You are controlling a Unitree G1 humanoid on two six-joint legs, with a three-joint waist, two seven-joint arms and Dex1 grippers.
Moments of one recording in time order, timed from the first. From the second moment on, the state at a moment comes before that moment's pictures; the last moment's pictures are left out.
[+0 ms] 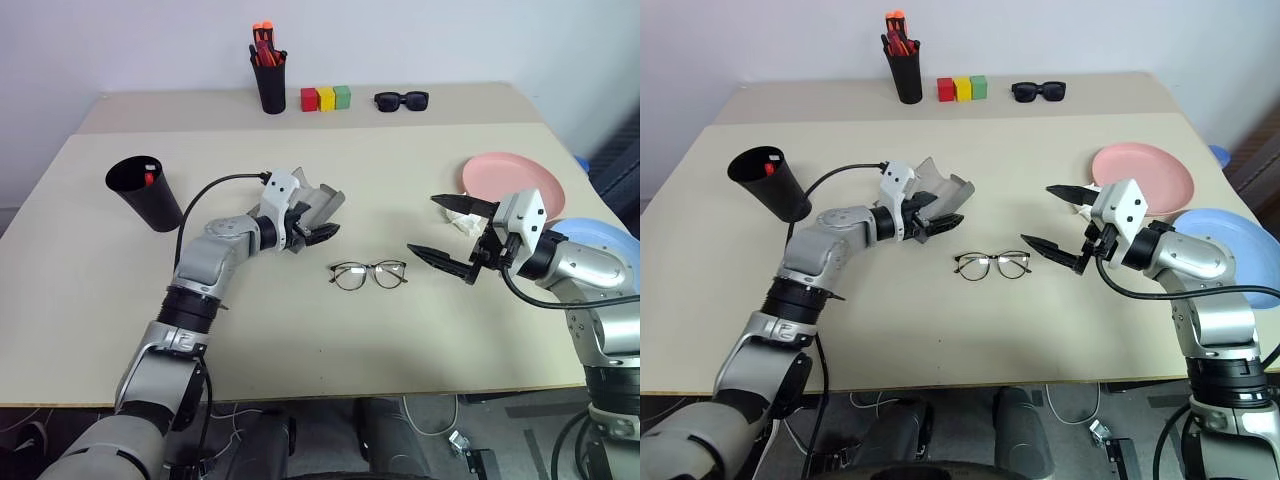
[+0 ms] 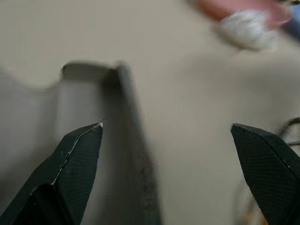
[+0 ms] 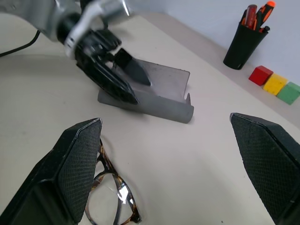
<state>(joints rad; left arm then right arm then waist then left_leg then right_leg) -0.75 0.29 -0.14 0.33 -0.26 0.60 -0.61 -0.27 -0.72 -0.16 -0.16 0.43 0.17 0.99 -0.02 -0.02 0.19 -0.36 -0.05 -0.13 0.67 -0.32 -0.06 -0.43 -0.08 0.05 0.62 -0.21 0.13</state>
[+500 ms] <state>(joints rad) -0.75 0.31 -0.15 0.33 -0.24 0.66 -0.67 -0.26 -0.73 -0.16 -0.16 0.43 0.17 0.97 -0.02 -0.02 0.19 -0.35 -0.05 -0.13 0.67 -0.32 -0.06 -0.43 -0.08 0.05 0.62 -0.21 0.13</state>
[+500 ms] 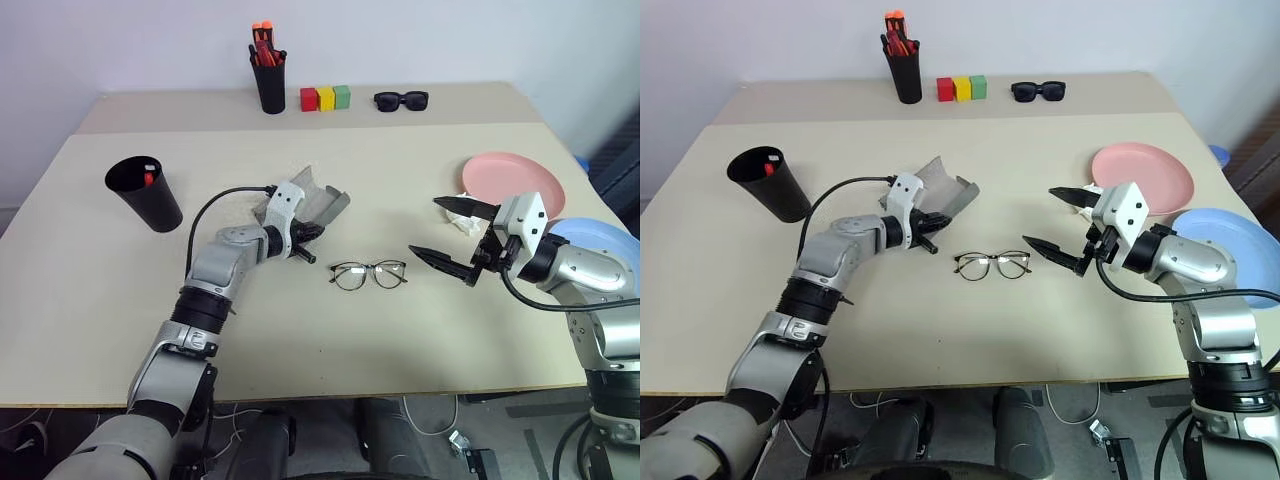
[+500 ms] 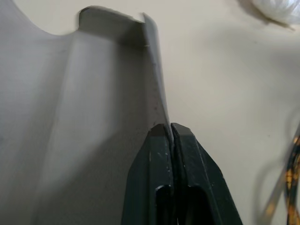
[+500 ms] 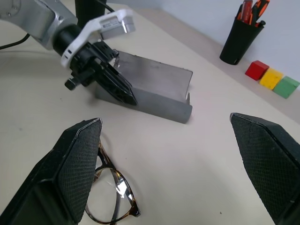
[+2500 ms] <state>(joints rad) -0.28 0.79 0.22 -0.08 -0.62 0.54 -1.22 -0.41 -0.72 0.18 -0.31 0.15 0.39 0.89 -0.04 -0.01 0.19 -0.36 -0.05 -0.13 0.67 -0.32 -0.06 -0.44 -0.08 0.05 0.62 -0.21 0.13</state>
